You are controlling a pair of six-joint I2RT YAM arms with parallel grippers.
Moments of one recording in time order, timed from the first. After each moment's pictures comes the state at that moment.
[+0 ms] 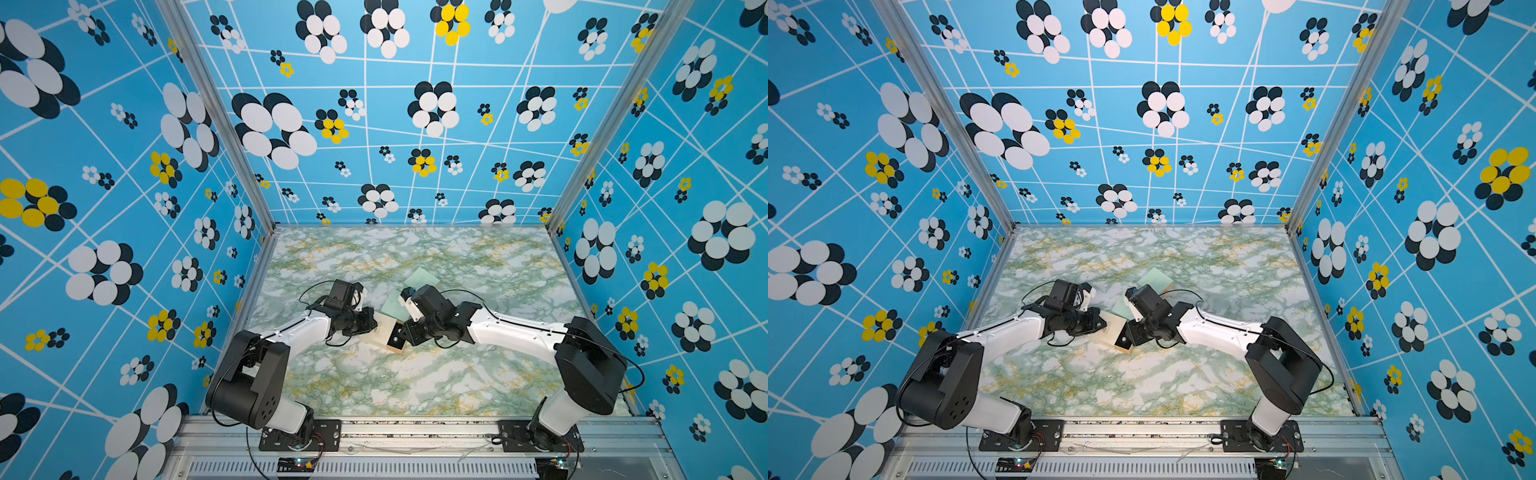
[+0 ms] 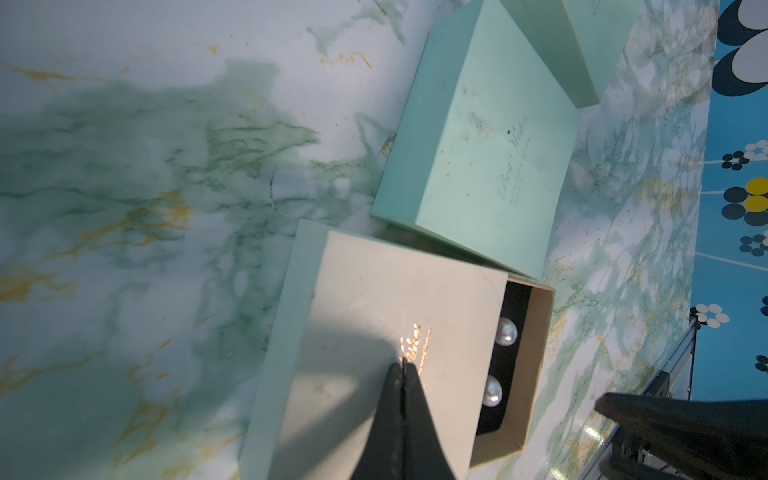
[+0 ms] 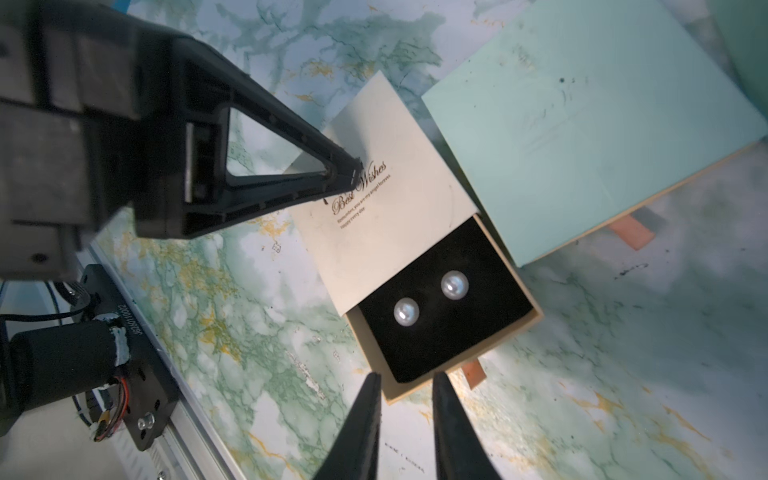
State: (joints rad) left arm -0.34 1.49 0.72 -0.25 0.44 -0.47; right arm 0.89 1.68 1.07 -0.35 -0.15 0.41
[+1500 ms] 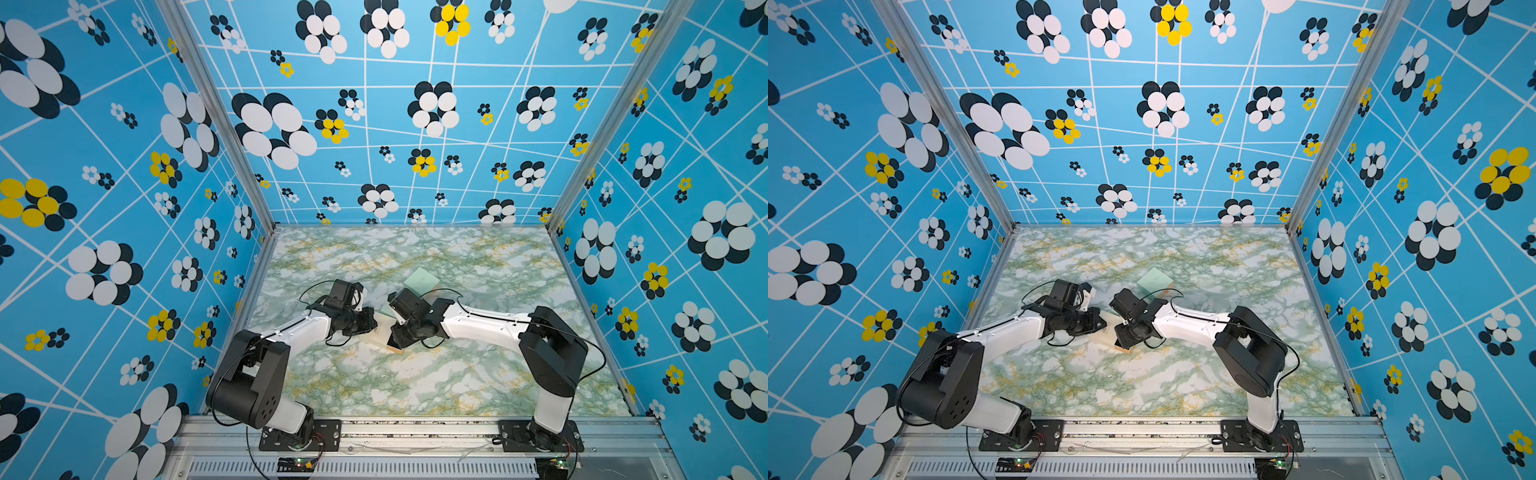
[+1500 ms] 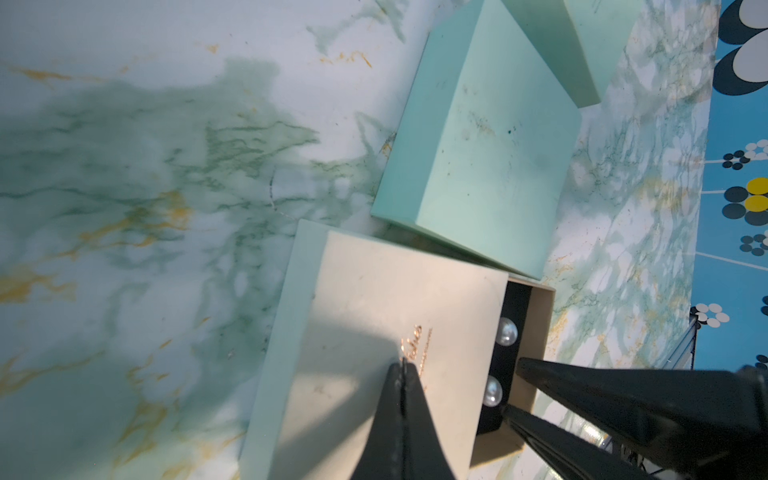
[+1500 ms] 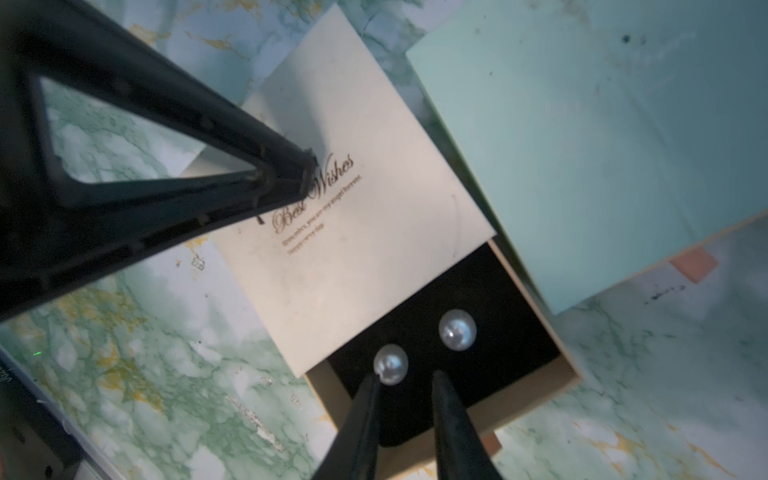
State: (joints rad) left arm -0.34 1.49 0.72 -0.25 0.44 -0.47; right arm 0.95 1.87 1.26 -0.51 -0.03 0.41
